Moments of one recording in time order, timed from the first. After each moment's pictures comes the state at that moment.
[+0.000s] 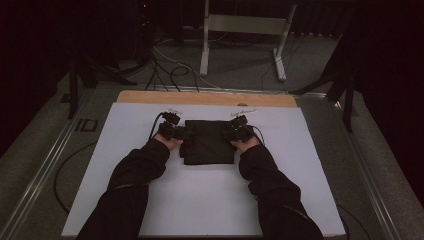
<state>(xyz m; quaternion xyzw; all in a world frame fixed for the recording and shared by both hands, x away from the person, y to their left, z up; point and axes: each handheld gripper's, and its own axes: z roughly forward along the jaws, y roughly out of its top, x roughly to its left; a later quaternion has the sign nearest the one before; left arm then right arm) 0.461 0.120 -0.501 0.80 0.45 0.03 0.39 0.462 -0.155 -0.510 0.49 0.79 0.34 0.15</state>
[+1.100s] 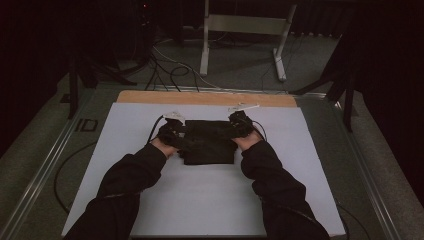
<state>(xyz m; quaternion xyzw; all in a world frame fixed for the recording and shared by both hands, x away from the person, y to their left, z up) 0.411 0.111 -0.459 0.83 0.33 0.01 0.45 0.440 -0.144 -0.458 0.40 0.81 0.41 0.13</state>
